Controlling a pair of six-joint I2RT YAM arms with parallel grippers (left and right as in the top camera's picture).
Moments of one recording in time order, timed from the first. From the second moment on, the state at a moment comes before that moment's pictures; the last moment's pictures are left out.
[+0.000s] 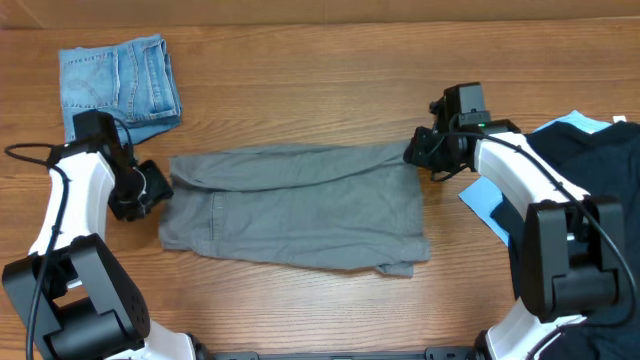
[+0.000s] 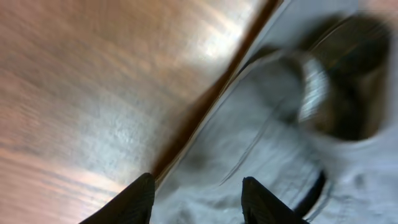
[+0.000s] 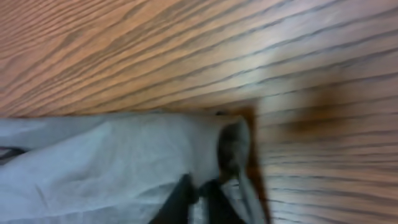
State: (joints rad) left arm 0.34 1.73 1.21 -0.95 0.10 -0.27; right arm 0.12 1.86 1.19 -0.53 -0.31 0.38
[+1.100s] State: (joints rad) left arm 0.16 1.78 1.22 -0.53 -0.03 -0.07; right arm 0.07 1.85 1.29 -0.56 -0.42 0.41
